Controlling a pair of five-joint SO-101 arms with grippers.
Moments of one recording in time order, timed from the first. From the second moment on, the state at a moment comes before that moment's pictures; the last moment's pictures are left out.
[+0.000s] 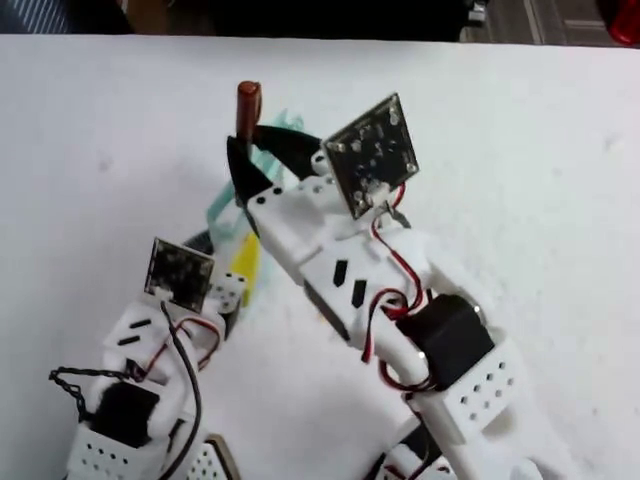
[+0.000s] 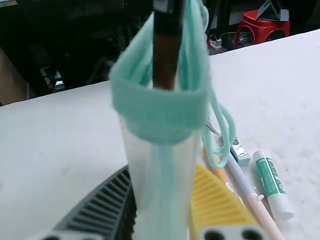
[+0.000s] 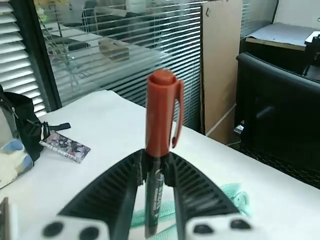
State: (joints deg) left arm 13.7 -94.4 78.9 43.6 -1.5; right arm -41.5 -43.6 13.9 46.2 0.7
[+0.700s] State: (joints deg) left arm 13.7 -94.4 78.9 43.6 -1.5; right arm -44.0 -44.3 13.9 48.4 0.7
